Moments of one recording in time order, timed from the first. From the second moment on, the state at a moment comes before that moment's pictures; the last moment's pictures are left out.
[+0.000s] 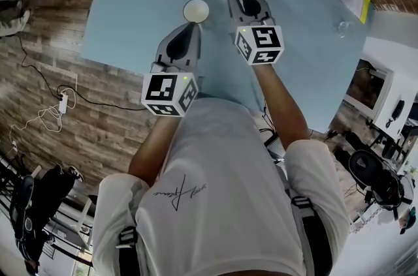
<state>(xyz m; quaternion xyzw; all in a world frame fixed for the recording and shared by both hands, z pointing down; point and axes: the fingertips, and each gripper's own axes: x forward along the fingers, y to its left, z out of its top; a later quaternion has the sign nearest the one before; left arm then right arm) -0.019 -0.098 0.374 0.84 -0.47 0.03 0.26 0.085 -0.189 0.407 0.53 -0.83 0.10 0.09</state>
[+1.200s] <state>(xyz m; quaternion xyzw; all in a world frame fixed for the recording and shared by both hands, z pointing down) -0.044 -0.120 0.400 0.83 -0.48 0.06 0.29 0.052 -0.265 0.416 0.52 -0.84 0.09 0.07</state>
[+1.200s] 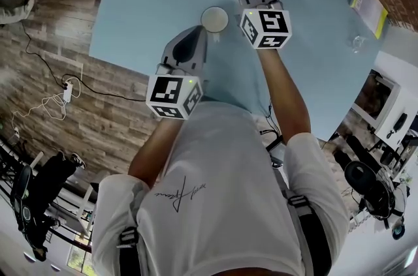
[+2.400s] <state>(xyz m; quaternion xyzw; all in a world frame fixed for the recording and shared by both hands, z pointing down) -0.050 -0.142 0.423 0.83 -0.45 0.10 0.30 0.022 -0.296 0.450 0.51 -0.85 0.08 0.06</state>
